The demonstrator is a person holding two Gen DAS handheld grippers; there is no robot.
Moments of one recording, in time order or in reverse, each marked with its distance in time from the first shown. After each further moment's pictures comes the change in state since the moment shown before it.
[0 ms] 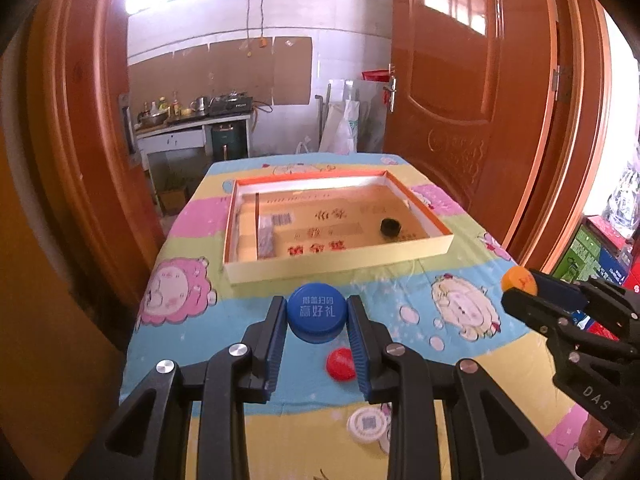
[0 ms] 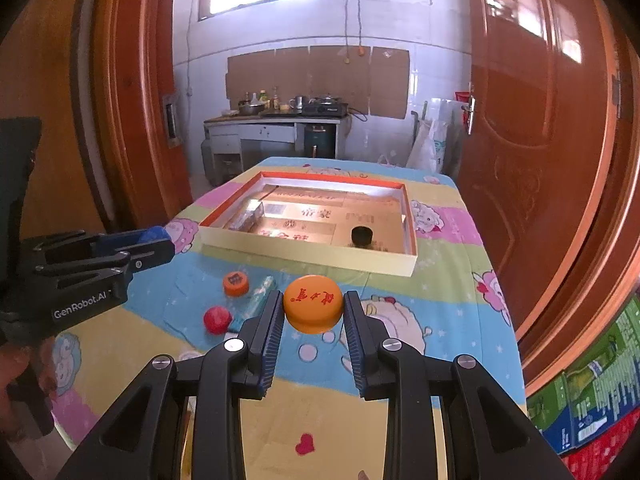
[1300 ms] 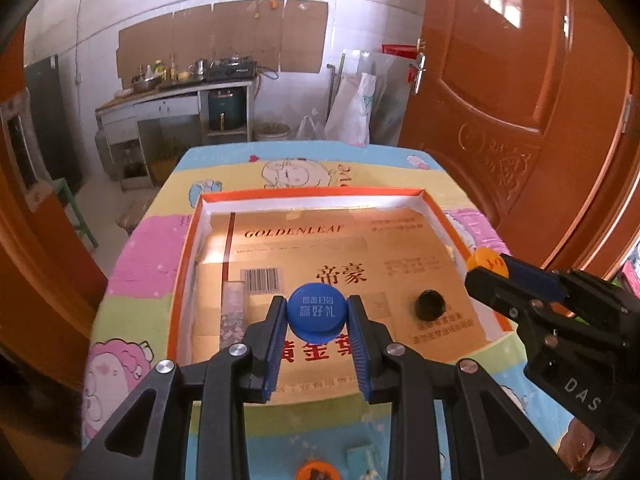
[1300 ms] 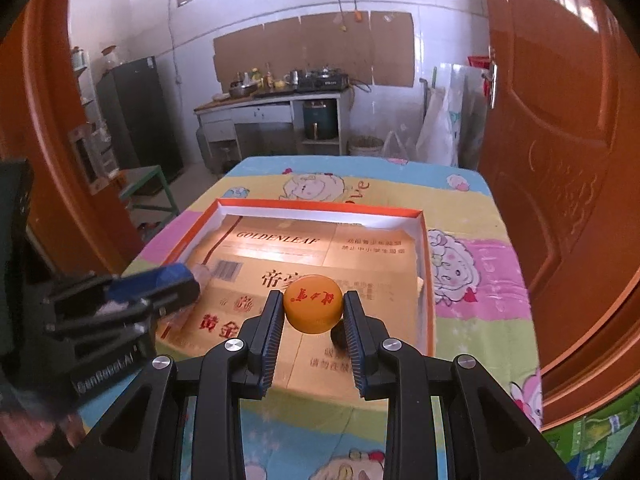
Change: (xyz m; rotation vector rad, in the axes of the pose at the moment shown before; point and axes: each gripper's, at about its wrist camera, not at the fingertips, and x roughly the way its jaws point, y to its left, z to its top) left arm 0.155 0.013 0.095 -0.088 0.137 -0.002; right arm 0.164 -0.057 0.113 0.073 0.128 0.063
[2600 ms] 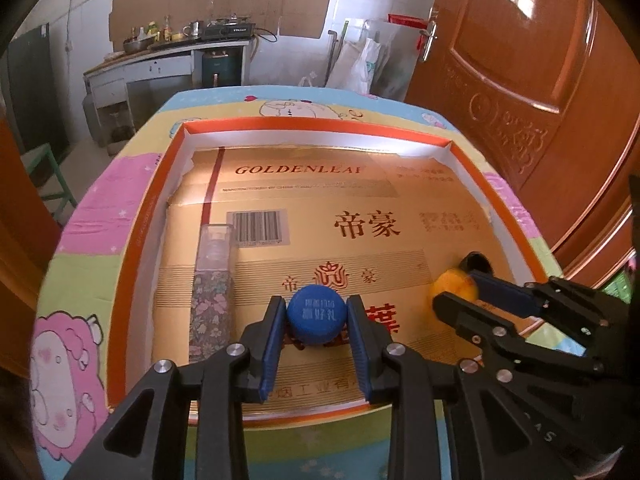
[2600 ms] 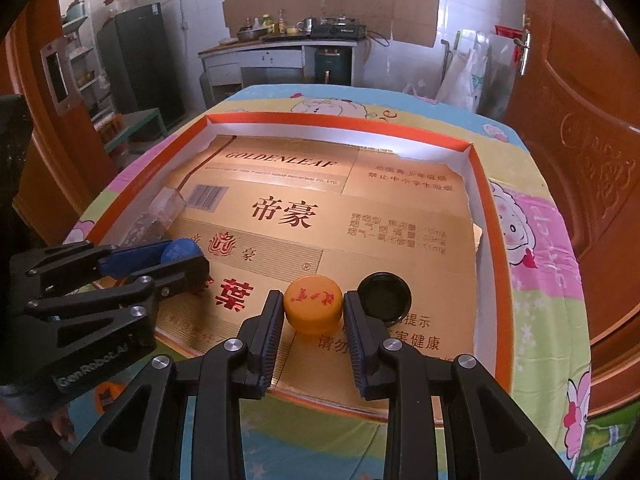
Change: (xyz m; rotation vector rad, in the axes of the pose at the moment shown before) left arm 0.060 0.021 -0.027 -0.047 0.114 -0.073; right arm 0.083 0.014 -0.035 -0.078 0.169 -0.007
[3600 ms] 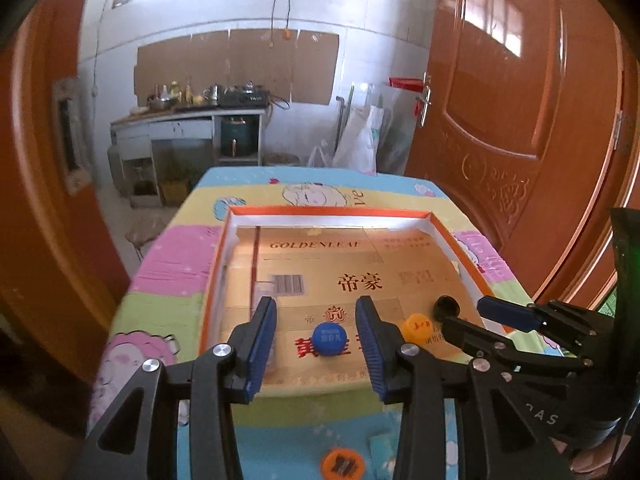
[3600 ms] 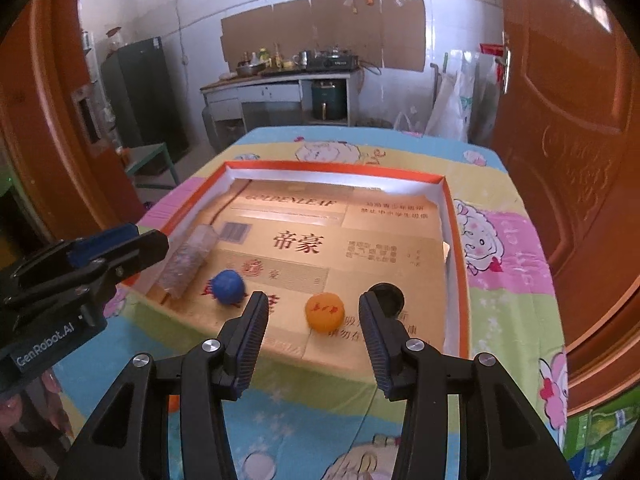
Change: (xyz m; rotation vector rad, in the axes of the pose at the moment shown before) left arm -0.102 -0.009 -0.011 0.021 -0.257 0.075; right arm -0.072 0.004 -0.008 0.042 -0.123 0.014
